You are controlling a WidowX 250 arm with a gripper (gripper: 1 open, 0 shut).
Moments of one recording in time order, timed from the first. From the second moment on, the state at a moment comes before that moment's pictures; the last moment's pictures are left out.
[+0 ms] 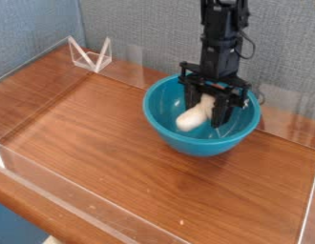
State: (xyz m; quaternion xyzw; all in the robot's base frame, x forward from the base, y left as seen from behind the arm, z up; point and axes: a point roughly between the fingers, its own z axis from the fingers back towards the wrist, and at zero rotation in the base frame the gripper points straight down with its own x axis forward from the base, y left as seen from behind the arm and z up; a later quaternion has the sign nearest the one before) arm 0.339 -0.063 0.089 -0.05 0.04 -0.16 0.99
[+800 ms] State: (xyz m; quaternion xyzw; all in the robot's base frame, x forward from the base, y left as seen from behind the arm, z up) arm 0.318 -0.033 0.172 -0.03 -0.06 -0.16 0.99
